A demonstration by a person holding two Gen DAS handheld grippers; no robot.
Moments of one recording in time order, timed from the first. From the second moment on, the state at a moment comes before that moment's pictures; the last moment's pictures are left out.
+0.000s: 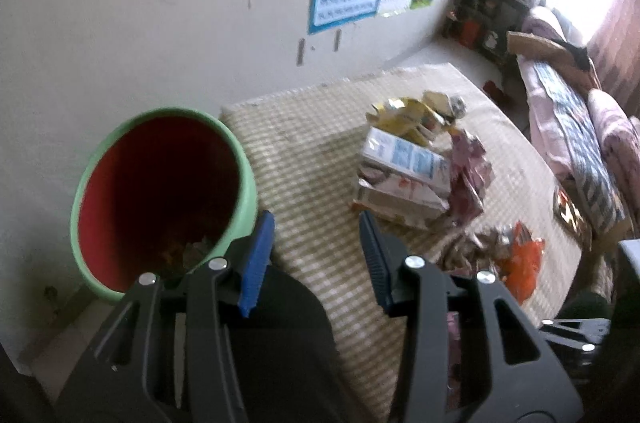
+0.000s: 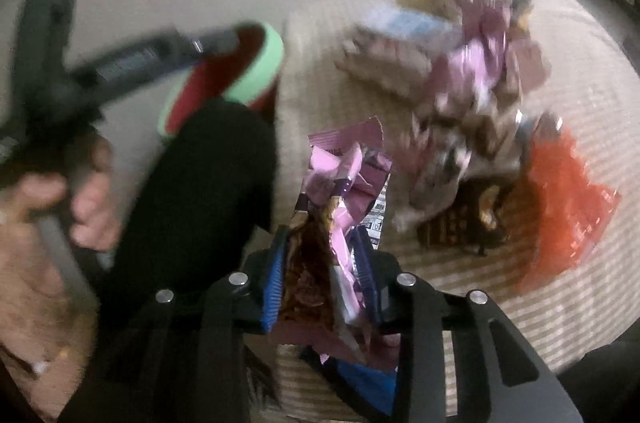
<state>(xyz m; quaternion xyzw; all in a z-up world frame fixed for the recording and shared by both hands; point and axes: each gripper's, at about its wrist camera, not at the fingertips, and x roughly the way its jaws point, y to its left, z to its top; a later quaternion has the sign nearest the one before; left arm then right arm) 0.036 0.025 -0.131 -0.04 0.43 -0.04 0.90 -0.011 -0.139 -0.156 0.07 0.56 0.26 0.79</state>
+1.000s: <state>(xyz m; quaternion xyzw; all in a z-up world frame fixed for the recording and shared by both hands) 0.047 -0.124 -0.206 0.07 0.53 -0.24 0.81 -0.002 -0.258 -0.101 0.21 0.44 0.09 0.87</state>
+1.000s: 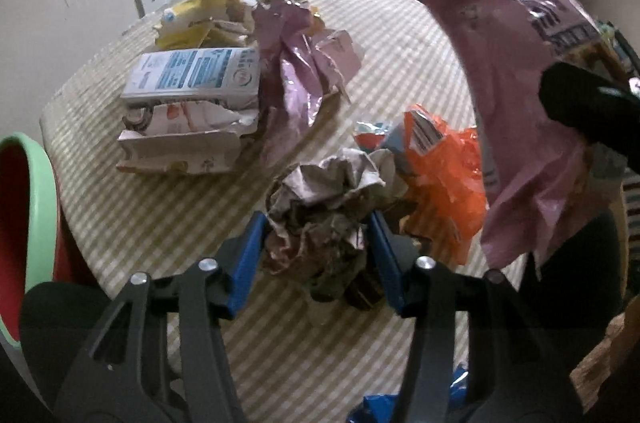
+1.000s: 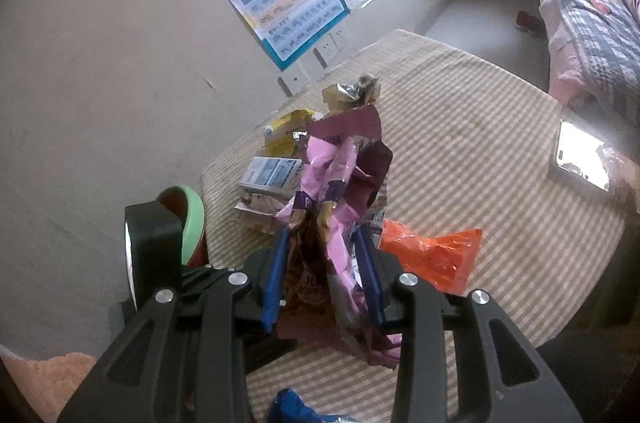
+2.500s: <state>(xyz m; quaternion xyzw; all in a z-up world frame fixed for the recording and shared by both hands) 0.038 0.004 -0.125 -0.07 0.44 -0.12 0.89 -0.003 -0.198 -0.082 0.18 0.45 0.14 0.86</state>
